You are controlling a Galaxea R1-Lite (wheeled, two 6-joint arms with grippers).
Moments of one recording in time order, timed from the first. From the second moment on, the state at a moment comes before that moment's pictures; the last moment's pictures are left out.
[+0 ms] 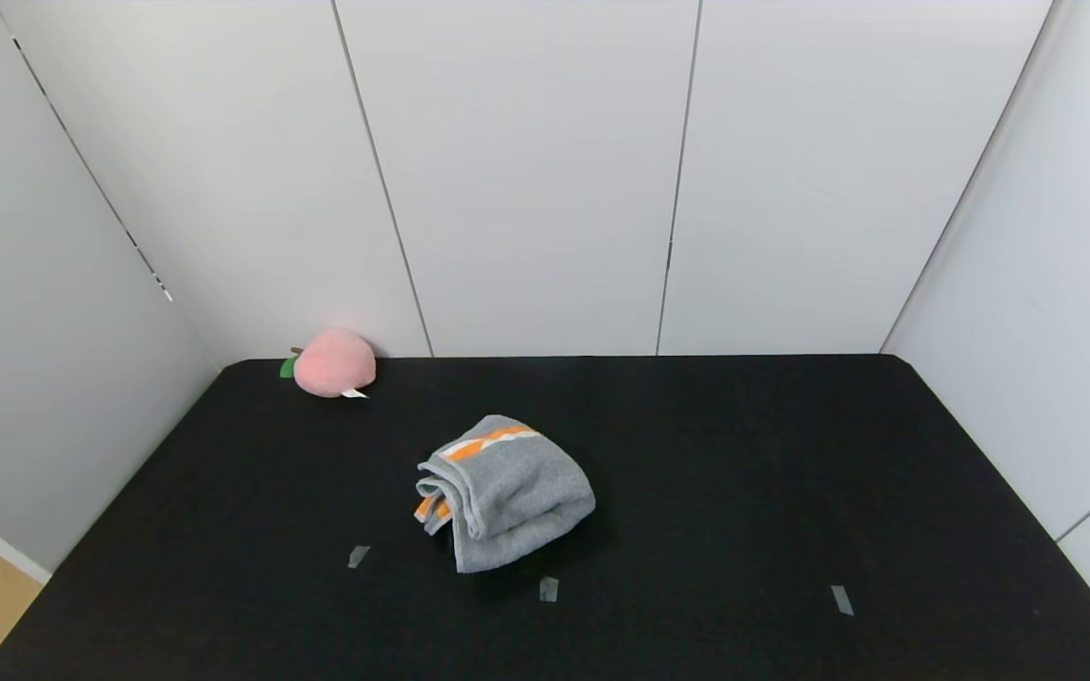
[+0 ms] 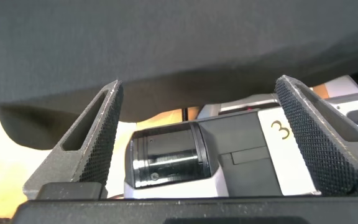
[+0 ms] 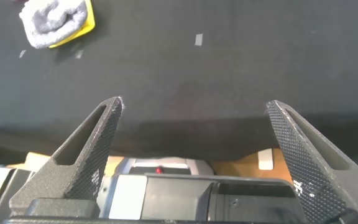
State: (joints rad) left arm 0.00 0.18 -0.75 1.03 -0.13 0.01; right arm 0.00 0.02 -0.46 0.73 0.17 0.27
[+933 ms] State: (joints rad) left arm 0.00 0.00 -0.17 0.21 0.01 0.01; right arm 0.00 0.00 -0.02 -0.06 -0.03 0.05
